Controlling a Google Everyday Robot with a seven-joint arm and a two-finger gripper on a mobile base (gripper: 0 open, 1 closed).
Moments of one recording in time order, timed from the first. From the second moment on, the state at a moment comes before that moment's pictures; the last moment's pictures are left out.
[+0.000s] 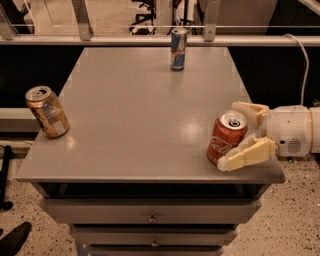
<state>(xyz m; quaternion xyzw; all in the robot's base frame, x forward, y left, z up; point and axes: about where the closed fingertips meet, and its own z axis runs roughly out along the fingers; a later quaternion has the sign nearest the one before) 0.454 -0.154 0.887 -0.44 0.70 0.32 0.46</state>
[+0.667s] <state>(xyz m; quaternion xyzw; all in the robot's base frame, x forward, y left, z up) 0.450 -0.145 0.866 -0.42 0.70 0.34 0.47</state>
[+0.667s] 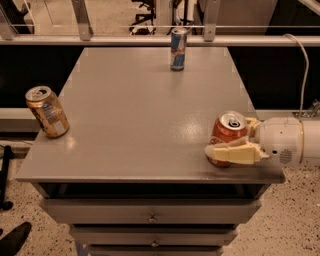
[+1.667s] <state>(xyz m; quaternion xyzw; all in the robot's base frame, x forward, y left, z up) 0.495 -0.158 0.914 -0.45 0.66 0.30 0.52</state>
